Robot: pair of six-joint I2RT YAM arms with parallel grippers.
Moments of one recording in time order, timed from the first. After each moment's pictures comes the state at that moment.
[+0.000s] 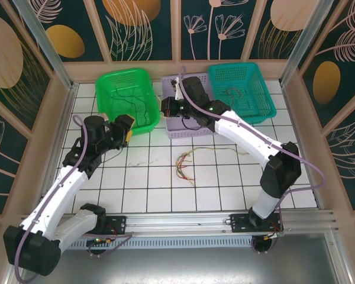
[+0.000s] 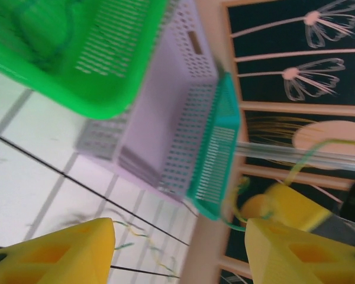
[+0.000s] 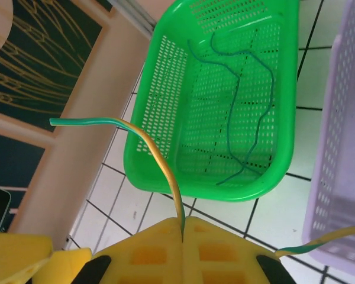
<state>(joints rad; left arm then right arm) -0.31 0.96 0.79 -0.24 0.26 -1.41 0.74 1.70 1.58 -0.40 -0.20 0.64</state>
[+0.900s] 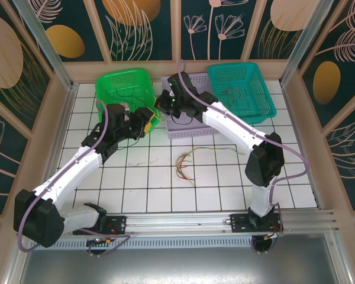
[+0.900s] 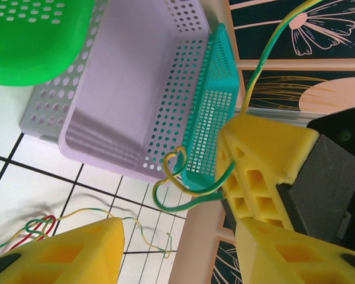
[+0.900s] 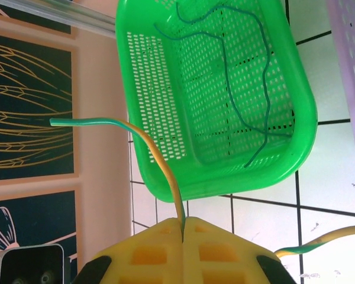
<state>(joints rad) -0.44 1.22 0.93 -0.14 0.27 -1.40 0.75 1.88 1.79 -0.54 -0.21 1.04</state>
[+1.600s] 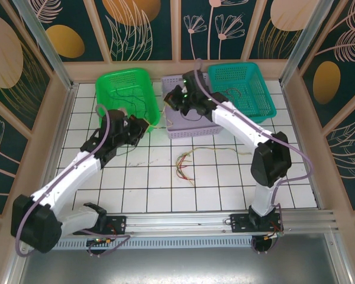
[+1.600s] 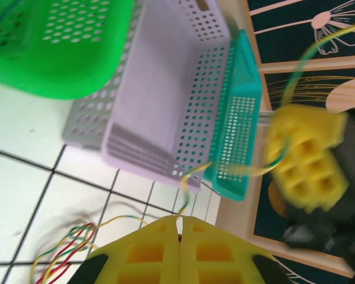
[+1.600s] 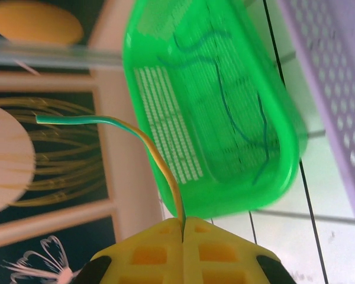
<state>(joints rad) -0.45 1.13 0.82 -0.18 0.20 -1.32 0.61 1.83 1.66 -0.37 -0.30 1.18</state>
